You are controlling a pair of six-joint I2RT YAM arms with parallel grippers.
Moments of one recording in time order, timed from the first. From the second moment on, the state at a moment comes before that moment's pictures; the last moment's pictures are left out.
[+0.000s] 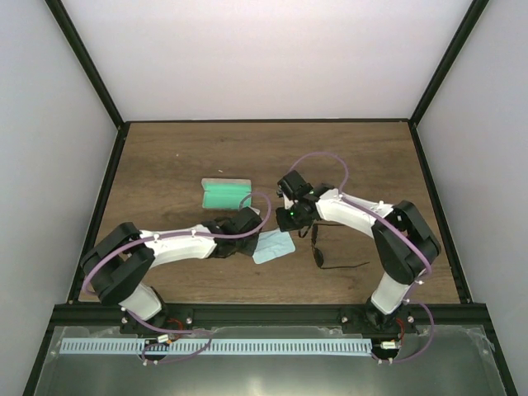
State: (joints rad) left arm -0.90 1.57 0.77 -0.28 -0.19 -0.47; right arm 0.67 1.70 1.09 -0.59 -0.14 0.40
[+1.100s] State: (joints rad) left arm -0.94 1.56 0.75 -0.26 -0.09 -0.47; right arm 0.71 1.63 0.98 -0.58 -0.16 0.45
